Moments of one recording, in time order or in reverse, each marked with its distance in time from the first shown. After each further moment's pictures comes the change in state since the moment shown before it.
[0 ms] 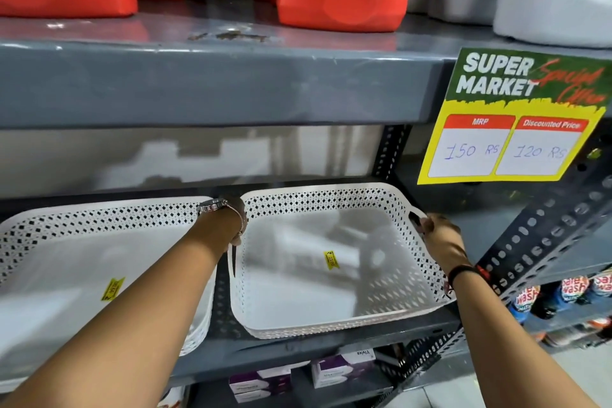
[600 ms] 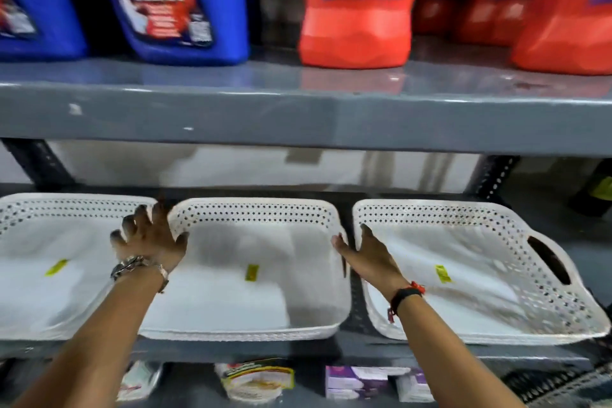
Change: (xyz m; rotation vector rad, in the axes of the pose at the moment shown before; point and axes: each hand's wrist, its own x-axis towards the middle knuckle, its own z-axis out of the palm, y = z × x) left_hand -0.019 -0.288 -0.006 -0.083 0.719 -0.271; right_hand -0.173 -0.208 0.120 0.173 -0.538 -0.274
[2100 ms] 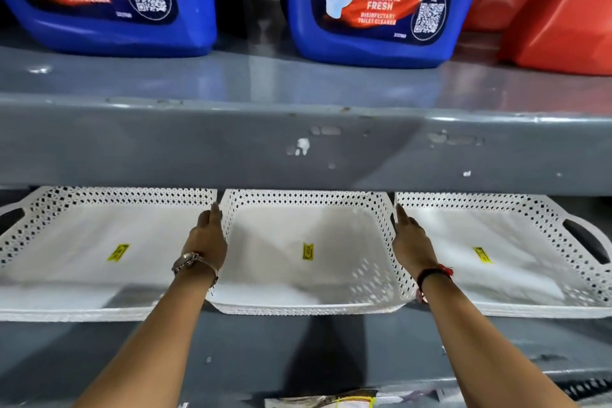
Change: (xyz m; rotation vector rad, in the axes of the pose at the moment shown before) left_hand 0.098 -0.027 0.057 -0.241 -0.262 0.266; right_hand 0.064 -0.033 0.049 -0.357 0.342 -0.023
